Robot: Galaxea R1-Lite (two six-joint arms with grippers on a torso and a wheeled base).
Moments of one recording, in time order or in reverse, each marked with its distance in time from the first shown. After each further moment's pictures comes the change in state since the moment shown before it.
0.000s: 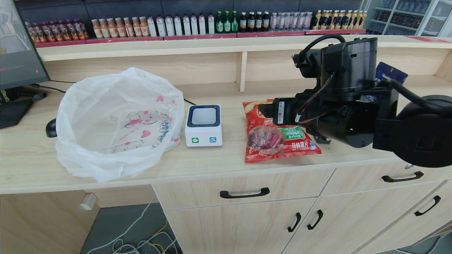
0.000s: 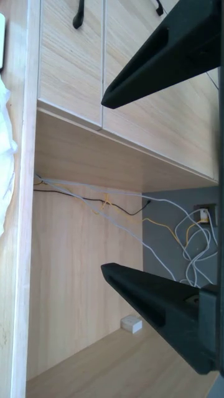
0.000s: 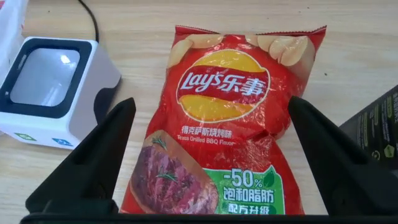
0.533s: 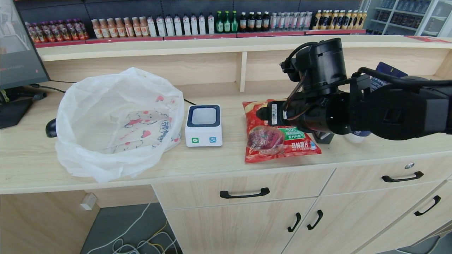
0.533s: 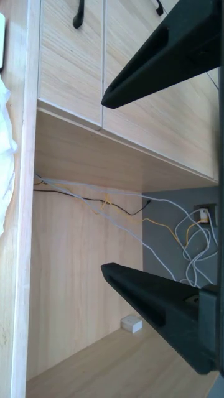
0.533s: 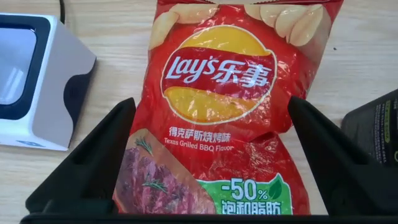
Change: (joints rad) left arm 0.000 0.000 0.000 0.000 0.000 0.000; right arm -0.026 0.101 -0.210 0.281 0.004 0.070
